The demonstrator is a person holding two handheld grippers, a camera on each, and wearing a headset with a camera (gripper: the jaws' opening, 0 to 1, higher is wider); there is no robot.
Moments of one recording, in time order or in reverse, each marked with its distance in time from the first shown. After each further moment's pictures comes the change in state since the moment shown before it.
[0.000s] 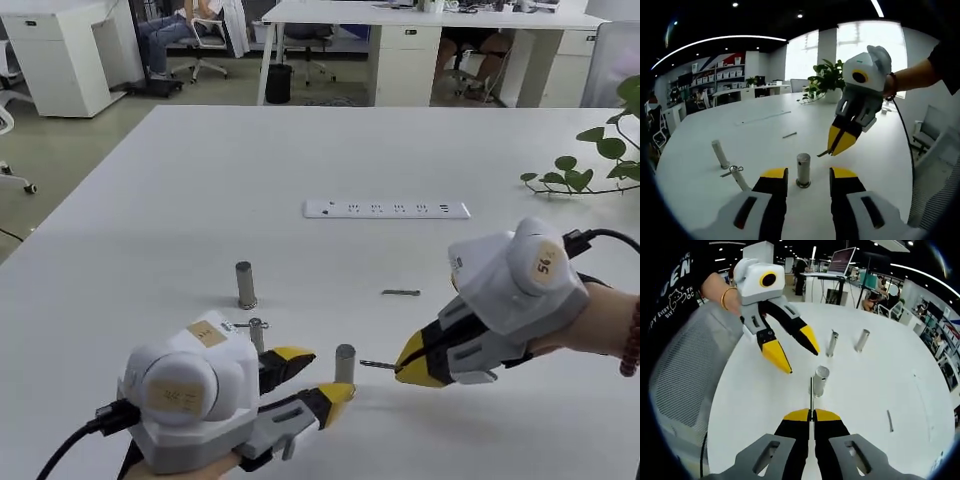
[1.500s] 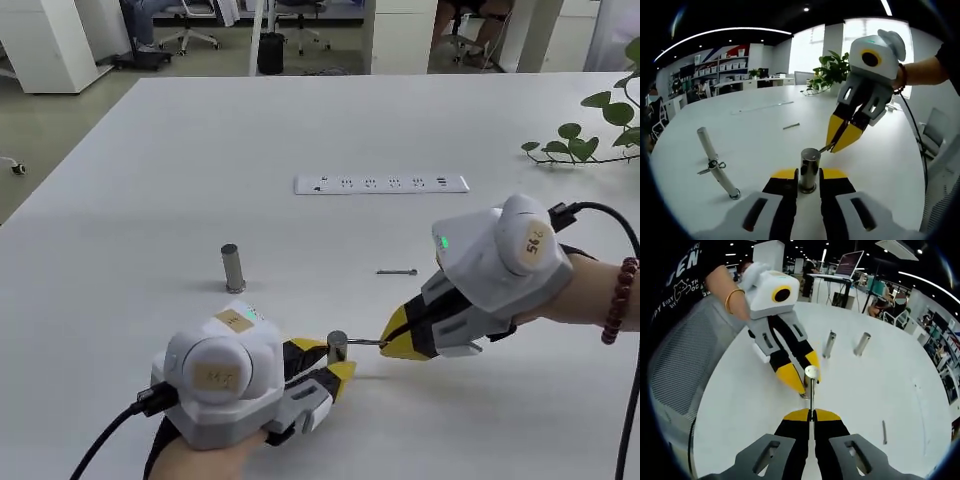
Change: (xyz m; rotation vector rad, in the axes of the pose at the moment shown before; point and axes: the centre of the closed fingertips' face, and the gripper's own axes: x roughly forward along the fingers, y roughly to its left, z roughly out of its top) left arm 0.042 0.010 -0.022 -0.054 0.049 0.013; right arm 0.012 -0.016 0.000 -0.086 -0.024 0.019
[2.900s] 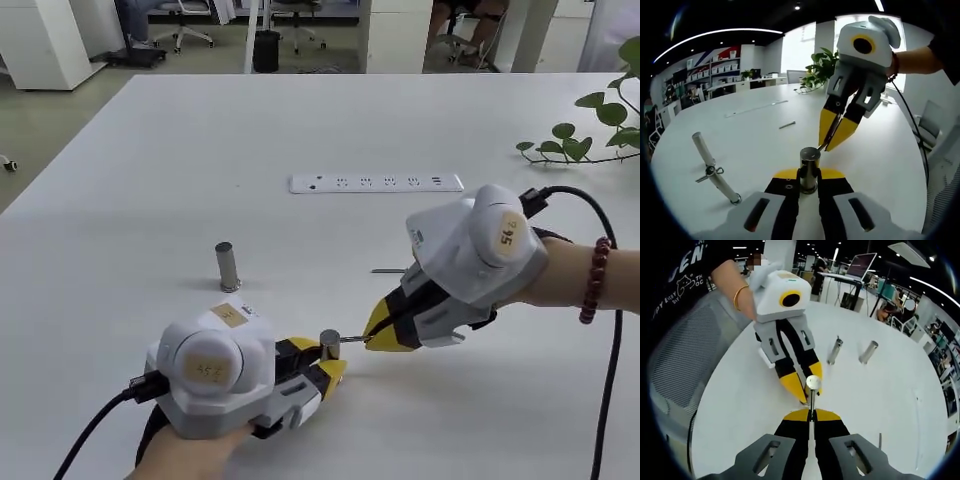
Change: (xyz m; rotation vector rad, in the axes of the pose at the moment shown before) left arm 0.002 0.000 -0.002 0.063 0.018 -0.051; right arm 0.007 0.000 0.017 -0.083 0.018 0.047
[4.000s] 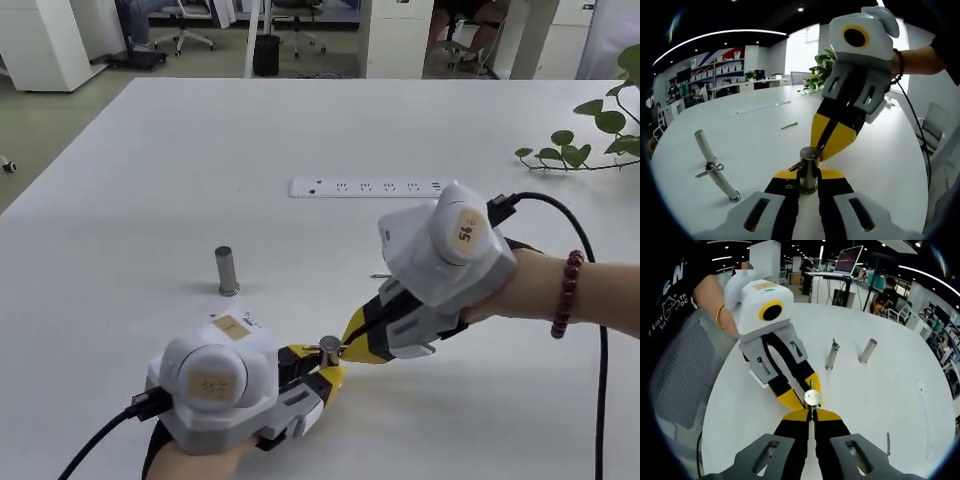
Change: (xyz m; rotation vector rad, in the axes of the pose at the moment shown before) left arm 0.001 -0.001 0.001 -0.020 -0.018 0.032; right arm 0.011 -0.002 0.011 0.133 0.000 -0.014
